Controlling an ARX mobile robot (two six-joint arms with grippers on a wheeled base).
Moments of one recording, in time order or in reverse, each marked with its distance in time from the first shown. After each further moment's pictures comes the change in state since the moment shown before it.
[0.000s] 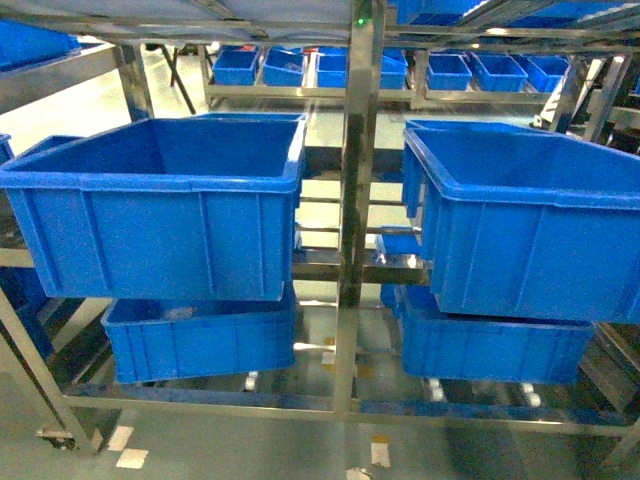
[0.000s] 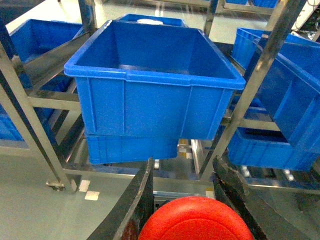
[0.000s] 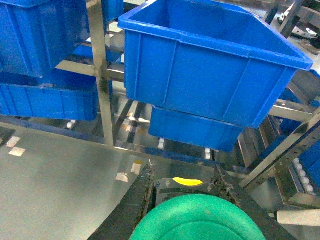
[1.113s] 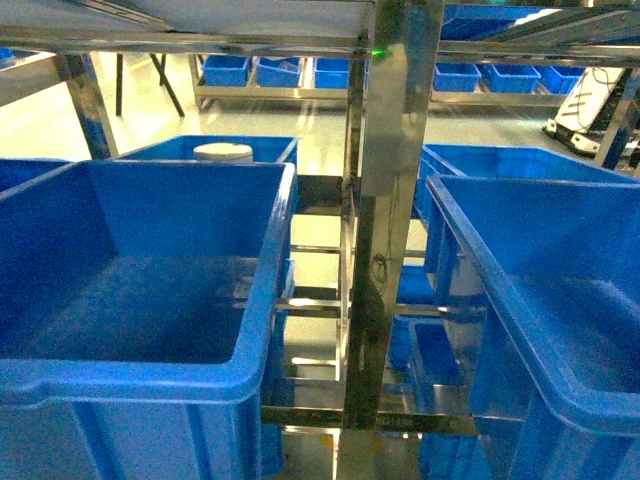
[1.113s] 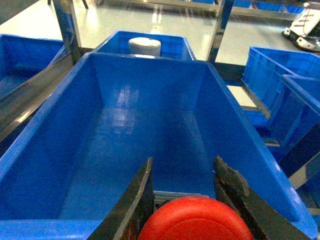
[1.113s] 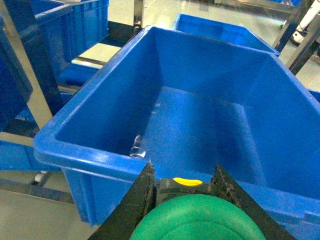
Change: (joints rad) left arm 0.000 0.002 0.000 0.007 0.000 0.000; right arm 0.000 0.000 0.000 0.005 0.000 0.000
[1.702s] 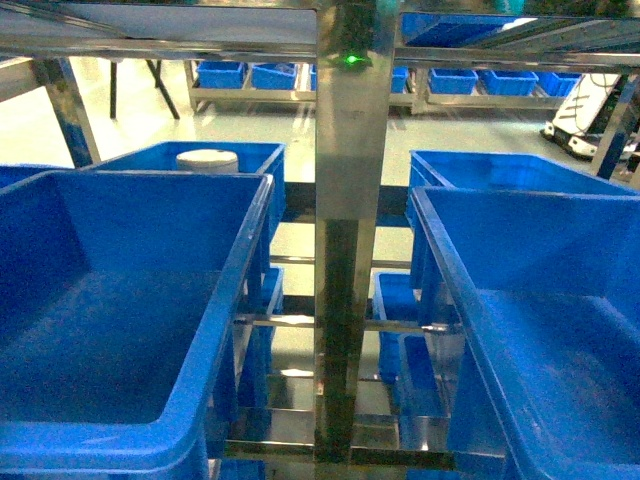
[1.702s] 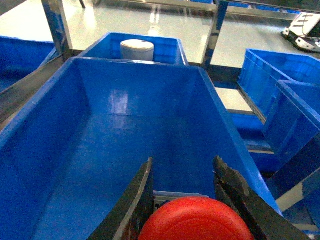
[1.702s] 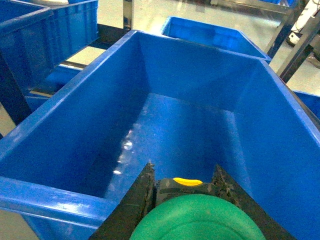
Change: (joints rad) left arm 0.000 0.001 0.000 -0.004 0.001 0.000; right arm 0.000 -0.002 0.000 -0.003 0.004 0.000
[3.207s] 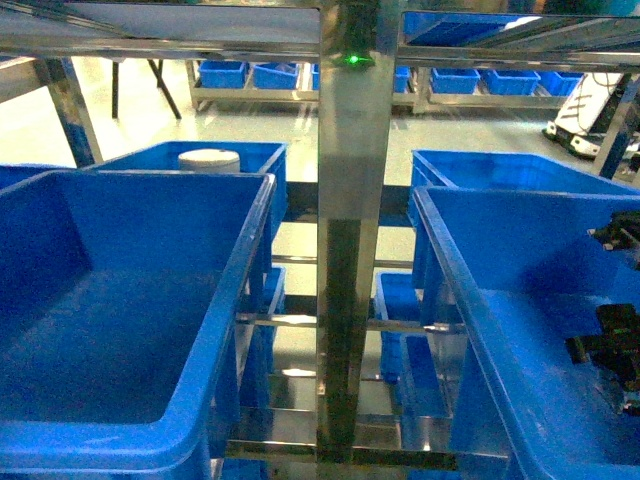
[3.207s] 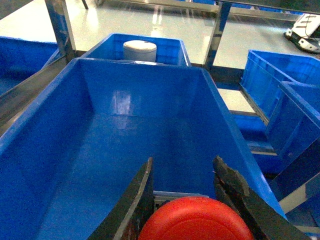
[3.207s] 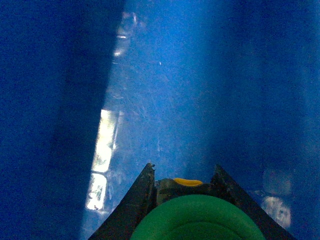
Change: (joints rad) left arm 0.000 -0.003 0.000 0.000 -0.001 0.000; right arm 0.050 1.378 0.765 -0.070 0.096 0.121
